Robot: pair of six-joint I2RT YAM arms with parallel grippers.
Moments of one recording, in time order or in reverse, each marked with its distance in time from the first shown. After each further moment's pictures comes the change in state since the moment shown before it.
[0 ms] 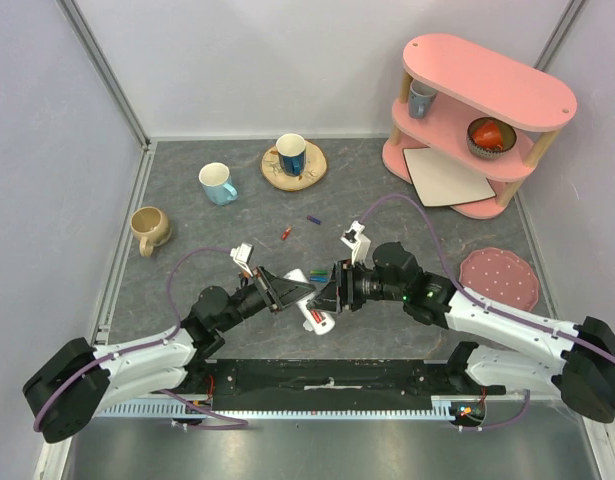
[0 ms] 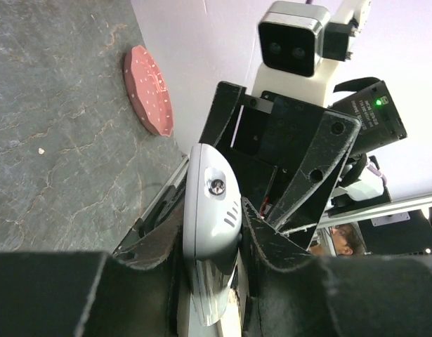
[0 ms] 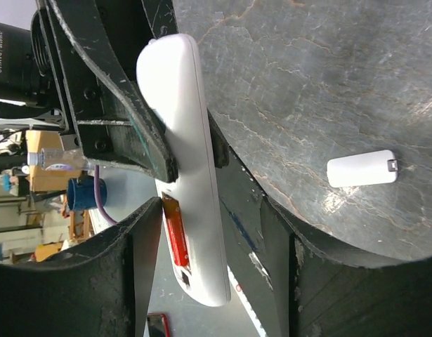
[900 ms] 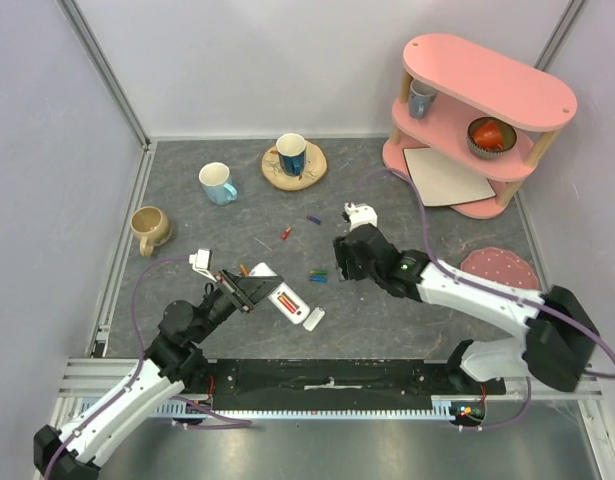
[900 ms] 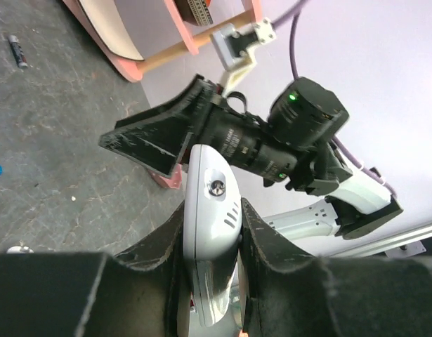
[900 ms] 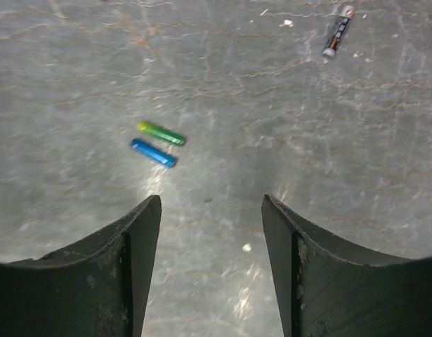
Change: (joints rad) left arm 0.136 -0.620 -0.025 -0.520 -0.052 0.064; right arm -0.034 0.159 0.208 -0.352 0.686 -0.359
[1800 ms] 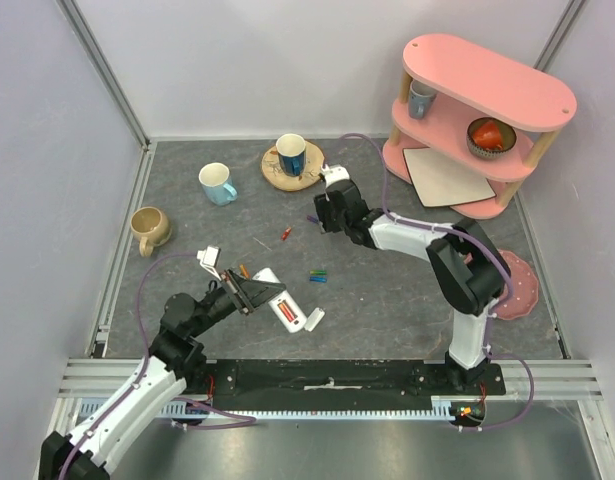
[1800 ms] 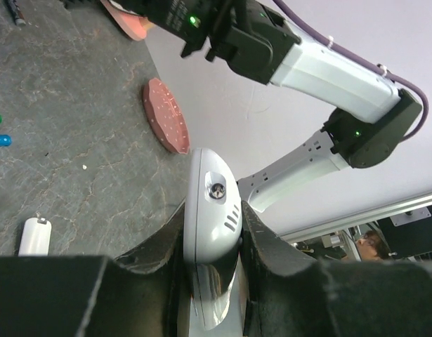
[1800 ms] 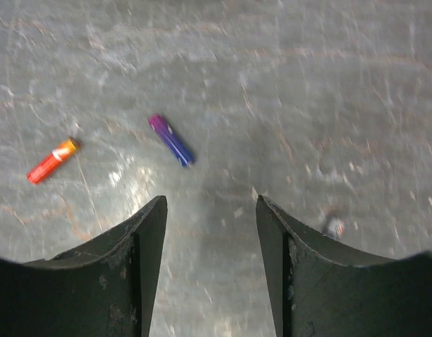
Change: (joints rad) left arm 0.174 0.073 -0.015 0.042 0.296 0.006; right arm -0.216 0.615 0.334 0.339 -0.063 -0.248
